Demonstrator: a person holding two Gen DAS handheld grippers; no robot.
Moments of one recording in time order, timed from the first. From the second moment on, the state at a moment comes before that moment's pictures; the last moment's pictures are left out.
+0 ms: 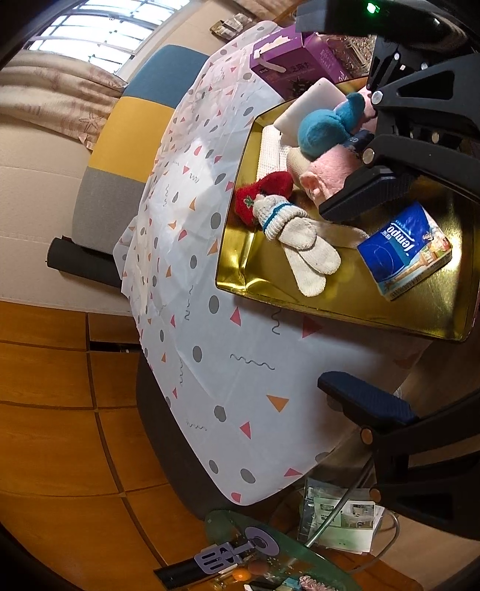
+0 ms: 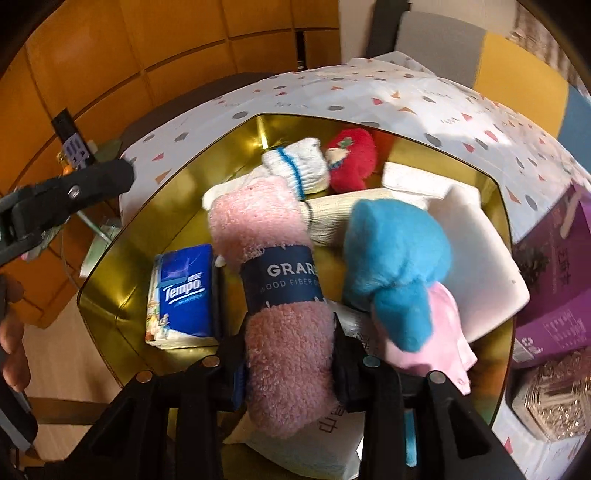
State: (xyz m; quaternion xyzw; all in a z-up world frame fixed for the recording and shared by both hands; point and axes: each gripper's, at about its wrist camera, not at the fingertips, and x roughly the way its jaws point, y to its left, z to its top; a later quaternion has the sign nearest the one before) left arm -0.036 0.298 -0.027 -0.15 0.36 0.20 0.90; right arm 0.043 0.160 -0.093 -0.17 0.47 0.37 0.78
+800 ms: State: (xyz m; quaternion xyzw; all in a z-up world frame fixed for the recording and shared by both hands) left arm -0.032 0.280 -0.016 -0.13 0.35 0.20 0.91; right arm 0.039 0.142 -0.078 -0.12 0.46 0.39 0.78
